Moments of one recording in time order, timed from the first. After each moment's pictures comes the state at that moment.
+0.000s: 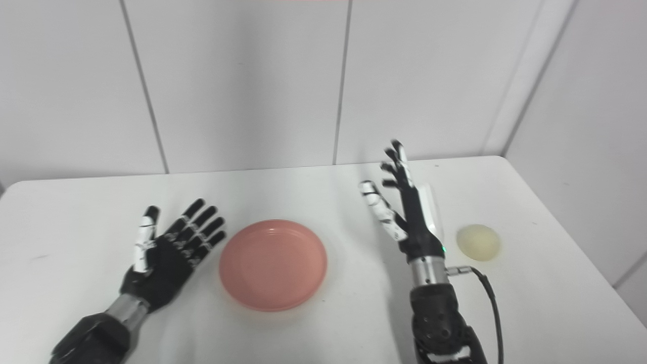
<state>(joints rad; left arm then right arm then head) -0.41 0.07 0.09 0.43 -0.56 0.25 -0.52 -0.27 -0.21 -0.04 -0.17 -0.47 -0.03 -0.15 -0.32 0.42</state>
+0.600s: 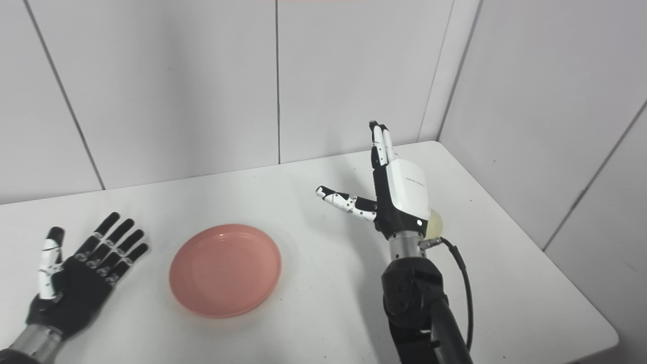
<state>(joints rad) -0.44 0.16 0.13 0.53 -0.59 0.21 -0.60 -0.25 -0.29 -0.08 -0.26 -0.85 0.34 -0.05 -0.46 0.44</state>
